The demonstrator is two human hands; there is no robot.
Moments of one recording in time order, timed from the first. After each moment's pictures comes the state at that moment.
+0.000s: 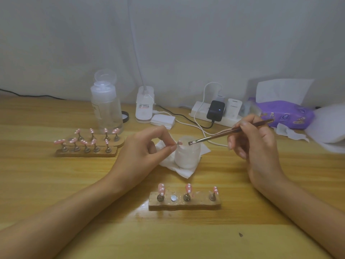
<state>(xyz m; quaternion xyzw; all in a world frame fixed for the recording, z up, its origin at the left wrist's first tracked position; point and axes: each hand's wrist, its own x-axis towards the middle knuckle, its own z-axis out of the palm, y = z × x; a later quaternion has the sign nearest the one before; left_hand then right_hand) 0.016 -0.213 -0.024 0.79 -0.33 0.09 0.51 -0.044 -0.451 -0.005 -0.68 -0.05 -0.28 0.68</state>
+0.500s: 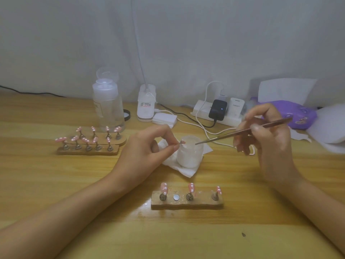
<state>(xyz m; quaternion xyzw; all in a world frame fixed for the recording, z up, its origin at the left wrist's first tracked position) 0.016 -0.214 -0.025 0.79 -0.33 0.08 0.51 -0.046 -0.463 0.004 -0.71 -0.17 -0.29 0.61</state>
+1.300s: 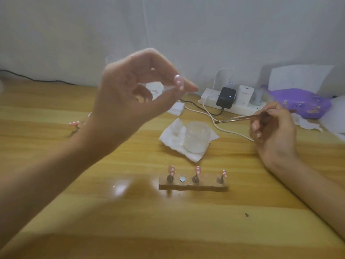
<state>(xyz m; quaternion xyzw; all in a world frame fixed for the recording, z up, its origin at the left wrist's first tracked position) -0.014 -0.195 0.055 0.68 -0.43 0.19 0.57 -0.031 -0.468 -0.008 -0.53 0.02 -0.28 0.80</state>
